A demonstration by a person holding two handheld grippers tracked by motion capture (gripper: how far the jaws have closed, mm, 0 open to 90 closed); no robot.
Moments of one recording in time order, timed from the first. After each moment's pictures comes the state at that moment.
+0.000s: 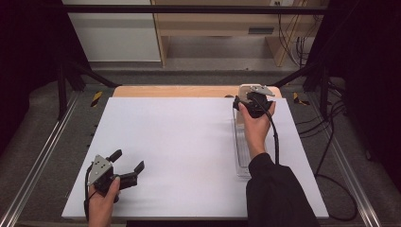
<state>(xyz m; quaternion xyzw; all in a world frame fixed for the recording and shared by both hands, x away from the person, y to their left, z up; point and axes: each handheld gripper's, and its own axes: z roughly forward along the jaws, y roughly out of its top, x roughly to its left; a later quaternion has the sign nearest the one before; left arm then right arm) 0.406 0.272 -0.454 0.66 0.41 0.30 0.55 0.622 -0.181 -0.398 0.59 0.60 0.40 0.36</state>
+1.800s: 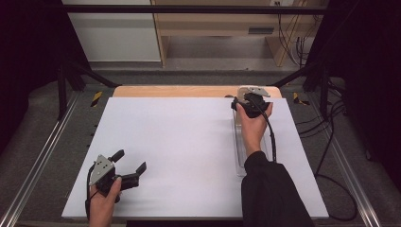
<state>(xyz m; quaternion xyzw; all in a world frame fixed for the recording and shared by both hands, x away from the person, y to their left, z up) 0.407 0.268 -0.454 0.67 0.40 0.29 0.55 0.635 -0.177 -0.416 0.60 0.60 0.39 0.36</state>
